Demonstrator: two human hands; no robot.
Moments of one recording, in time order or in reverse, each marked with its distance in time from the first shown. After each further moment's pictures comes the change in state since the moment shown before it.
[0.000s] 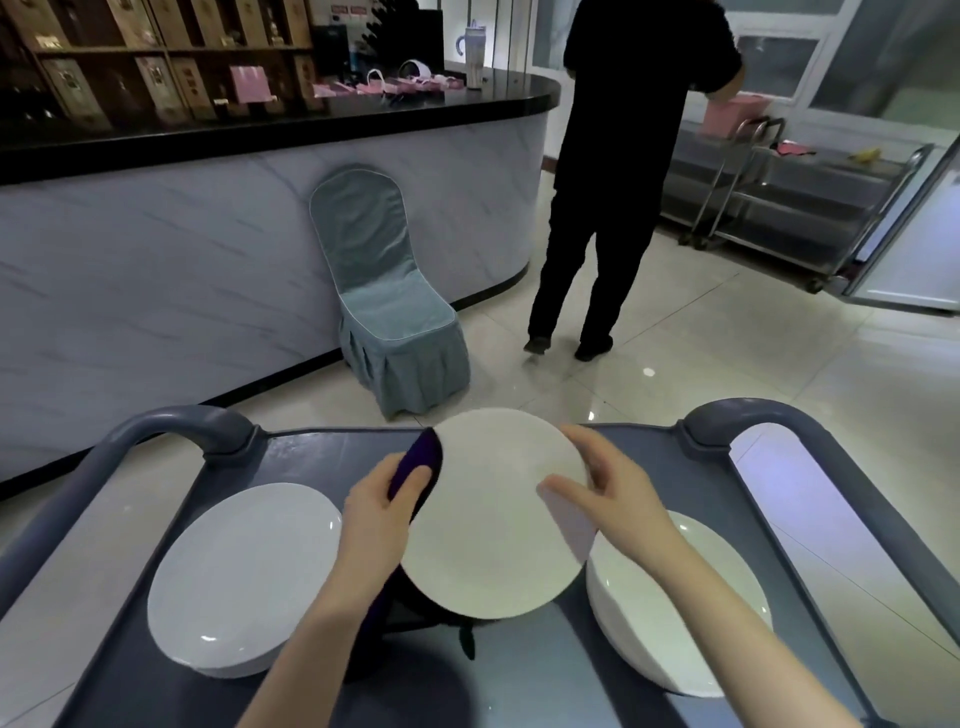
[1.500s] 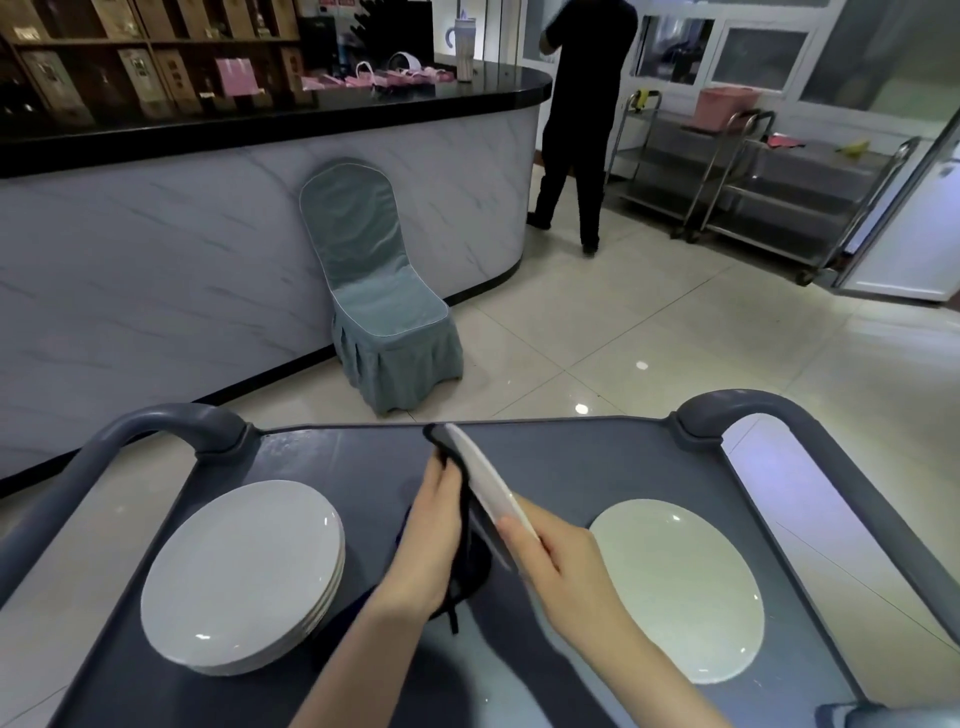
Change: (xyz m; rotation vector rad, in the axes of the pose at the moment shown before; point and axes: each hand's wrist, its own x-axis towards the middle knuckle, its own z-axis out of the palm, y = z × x) left_hand -0.010 0.001 0.045 -0.371 -0.251 -0.312; right_hand -0.058 -0.023 0.053 0.000 -0.005 -0.146
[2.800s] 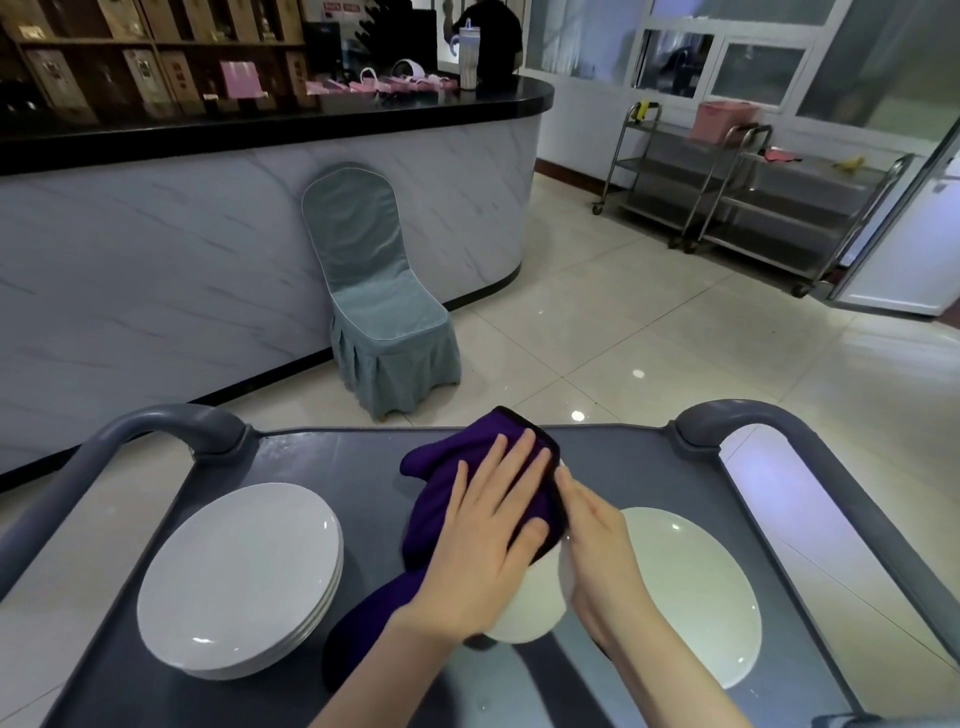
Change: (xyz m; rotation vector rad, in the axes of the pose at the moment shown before) left_hand -0.014 -0.008 0.024 0.986 -0.143 0.711; right_hand 0.020 -0.013 -0.008 0.683 0.263 0.460
